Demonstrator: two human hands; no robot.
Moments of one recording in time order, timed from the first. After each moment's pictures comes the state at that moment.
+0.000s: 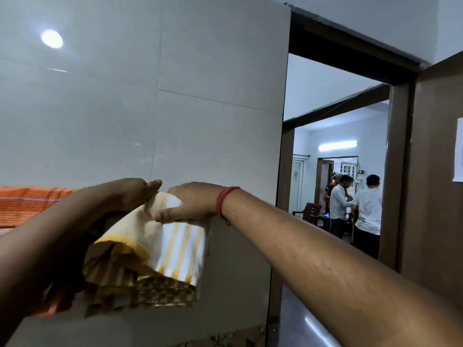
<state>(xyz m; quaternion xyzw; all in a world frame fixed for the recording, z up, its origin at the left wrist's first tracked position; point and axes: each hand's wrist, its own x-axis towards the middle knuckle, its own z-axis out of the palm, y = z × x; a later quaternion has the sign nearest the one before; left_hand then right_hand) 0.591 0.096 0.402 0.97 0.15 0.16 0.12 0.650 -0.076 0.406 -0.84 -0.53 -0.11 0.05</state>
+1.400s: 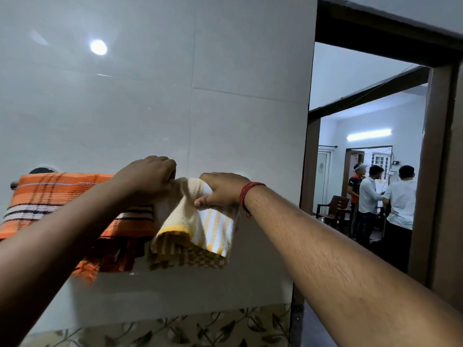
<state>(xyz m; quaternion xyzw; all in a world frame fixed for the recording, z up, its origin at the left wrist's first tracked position) 0.527 0.107 0.395 0.94 0.01 0.34 -0.08 0.642 -0.073 0.395 -0.87 -0.47 -0.17 0.05</state>
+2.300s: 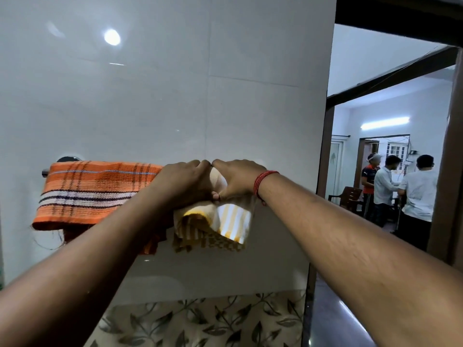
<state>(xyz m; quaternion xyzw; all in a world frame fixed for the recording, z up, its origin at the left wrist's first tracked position) 0.555 0.102 0.358 0.91 -0.01 0.37 -0.16 0.634 -0.064 0.390 -0.86 -0.45 -0.23 0.00</state>
